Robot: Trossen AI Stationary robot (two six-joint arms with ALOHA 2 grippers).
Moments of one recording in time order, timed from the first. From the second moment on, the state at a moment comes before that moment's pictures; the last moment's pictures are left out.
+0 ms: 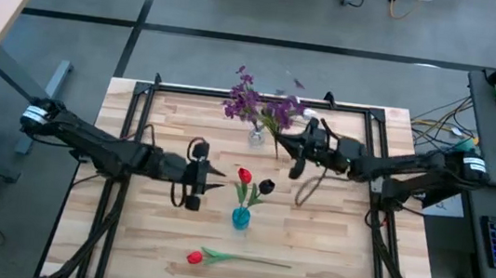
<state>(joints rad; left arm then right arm) -0.24 1.18 0.68 0.05 -0.31 0.13 -0.14 1.29 0.53 0.88 0.13 0.09</state>
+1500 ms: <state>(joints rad) 0.08 1.56 0.26 1.21 -0.33 0.08 -0.25 1.79 0.66 1.51 0.19 -0.03</state>
